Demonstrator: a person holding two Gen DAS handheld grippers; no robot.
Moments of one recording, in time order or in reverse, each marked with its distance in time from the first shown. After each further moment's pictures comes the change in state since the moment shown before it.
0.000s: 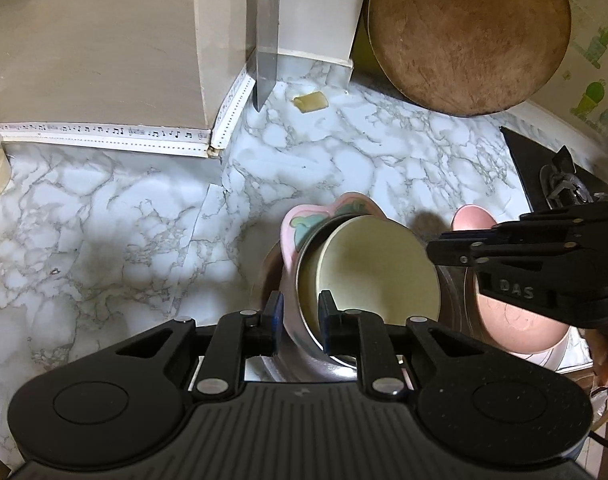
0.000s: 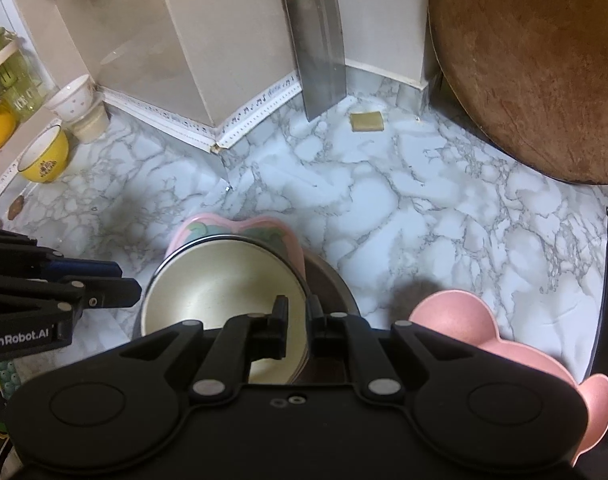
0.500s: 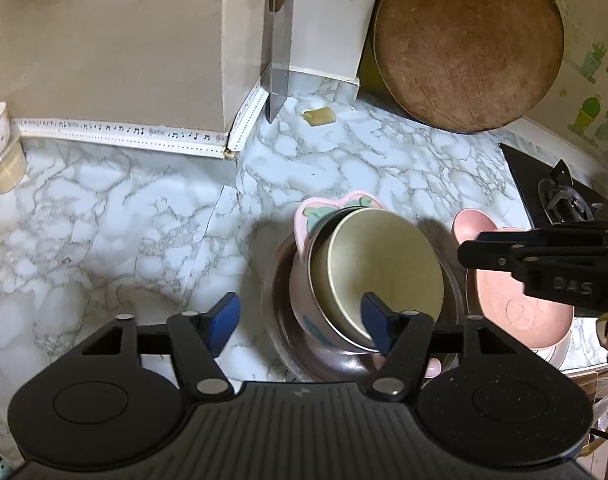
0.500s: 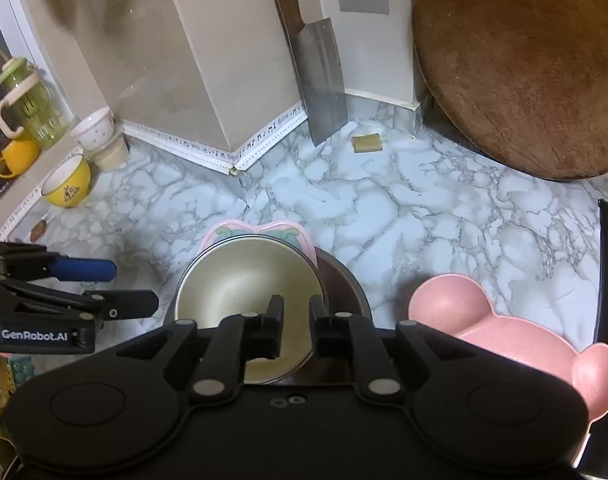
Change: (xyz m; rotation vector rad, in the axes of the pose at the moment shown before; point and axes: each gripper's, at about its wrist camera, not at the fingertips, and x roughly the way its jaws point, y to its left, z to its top) left arm -0.014 0.011 -0.030 -0.031 -0.087 0.005; right arm -0.034 -0.003 -0.028 0.055 -0.119 0.043
